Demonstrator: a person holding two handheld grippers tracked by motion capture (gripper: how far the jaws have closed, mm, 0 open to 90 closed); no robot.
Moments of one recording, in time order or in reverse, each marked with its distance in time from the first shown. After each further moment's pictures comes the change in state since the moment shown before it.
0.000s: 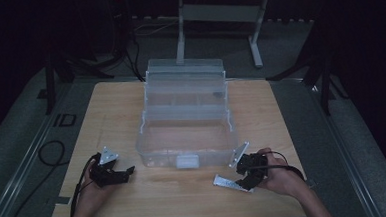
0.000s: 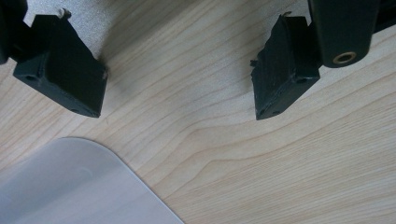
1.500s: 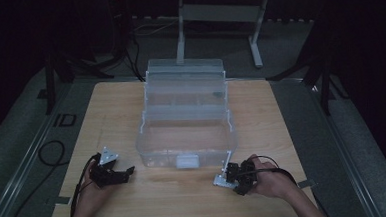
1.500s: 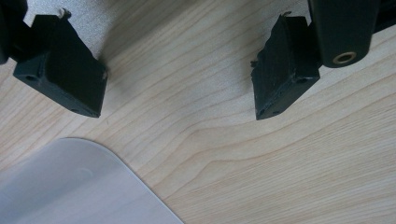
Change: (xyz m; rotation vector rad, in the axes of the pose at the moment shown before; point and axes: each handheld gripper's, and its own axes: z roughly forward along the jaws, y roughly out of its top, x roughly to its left) left arm 0.000 0.000 0.000 0.001 0.002 -0.001; right arm 0.015 0.017 0.034 0.190 0.061 -0.090
